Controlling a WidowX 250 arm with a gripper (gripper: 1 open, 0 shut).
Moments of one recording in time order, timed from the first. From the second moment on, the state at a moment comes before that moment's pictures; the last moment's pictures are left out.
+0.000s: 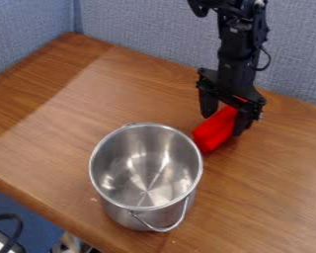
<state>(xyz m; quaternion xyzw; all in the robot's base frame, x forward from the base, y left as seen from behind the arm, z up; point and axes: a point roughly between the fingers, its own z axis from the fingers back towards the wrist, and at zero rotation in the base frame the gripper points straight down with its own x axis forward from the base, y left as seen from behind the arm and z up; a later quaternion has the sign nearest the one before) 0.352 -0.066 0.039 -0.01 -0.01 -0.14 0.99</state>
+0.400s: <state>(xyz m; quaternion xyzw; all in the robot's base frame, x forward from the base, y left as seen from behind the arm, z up) 0.353 -0.064 0.045 -0.01 -0.01 -0.14 0.99</state>
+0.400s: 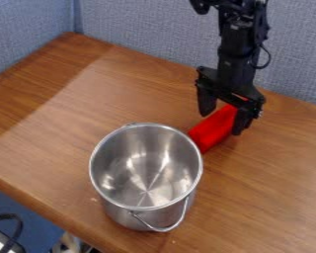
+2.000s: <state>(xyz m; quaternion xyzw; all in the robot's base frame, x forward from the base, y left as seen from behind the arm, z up) 0.332 -0.043 0.126 0.01 -0.04 -0.12 0.99</state>
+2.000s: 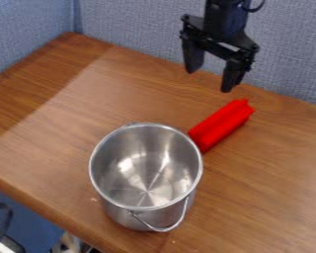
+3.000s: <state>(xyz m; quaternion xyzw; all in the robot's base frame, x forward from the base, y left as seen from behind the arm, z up) 0.310 -0.047 0.128 0.00 -0.03 -0.13 0.99</state>
